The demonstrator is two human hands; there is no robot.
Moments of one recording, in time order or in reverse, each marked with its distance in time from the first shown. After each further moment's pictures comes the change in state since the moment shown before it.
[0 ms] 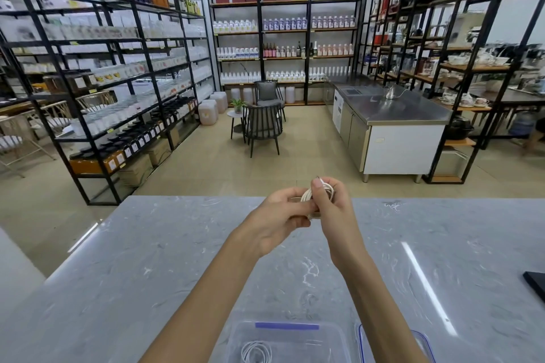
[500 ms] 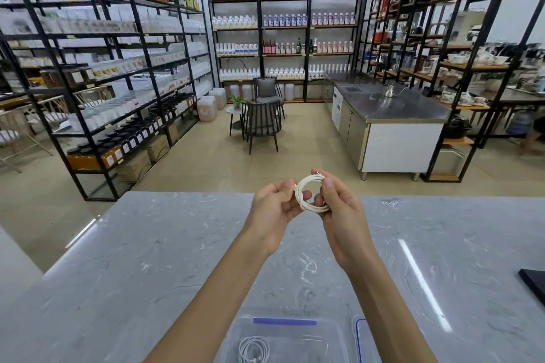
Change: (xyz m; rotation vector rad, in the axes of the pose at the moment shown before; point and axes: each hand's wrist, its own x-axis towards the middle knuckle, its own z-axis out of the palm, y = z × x) left_hand 0.005 -0.012 0.000 -0.269 0.318 0.131; right_hand -0.001 0.003 -0.011 0.237 -0.089 -0.013
